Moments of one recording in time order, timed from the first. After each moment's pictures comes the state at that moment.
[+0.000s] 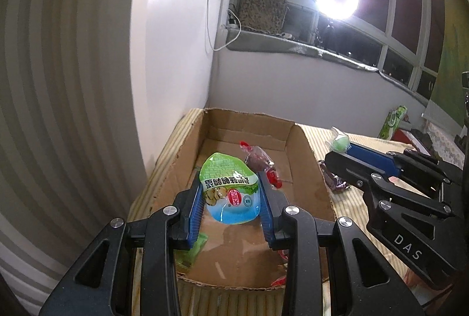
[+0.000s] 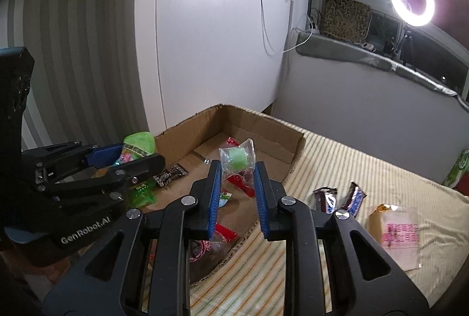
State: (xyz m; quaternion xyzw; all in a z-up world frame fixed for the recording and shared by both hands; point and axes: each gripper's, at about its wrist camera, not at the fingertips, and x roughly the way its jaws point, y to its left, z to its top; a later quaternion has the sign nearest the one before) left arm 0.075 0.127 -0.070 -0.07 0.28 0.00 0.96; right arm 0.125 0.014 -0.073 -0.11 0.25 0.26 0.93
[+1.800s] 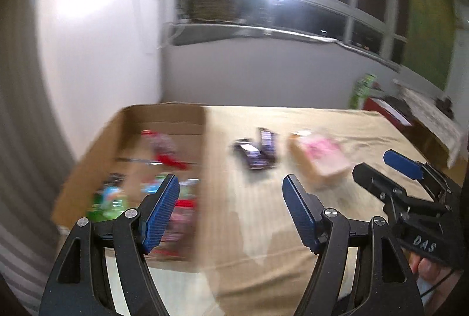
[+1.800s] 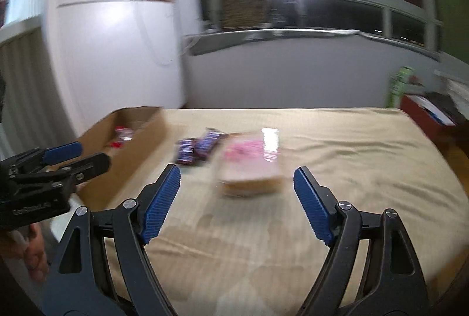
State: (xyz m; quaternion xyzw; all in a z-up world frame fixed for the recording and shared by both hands) left arm 0.051 -0.006 -0.057 -0.01 0.29 -0.08 0.95; right arm 0.043 -0.215 -0.077 0.03 0.24 0.08 0.97
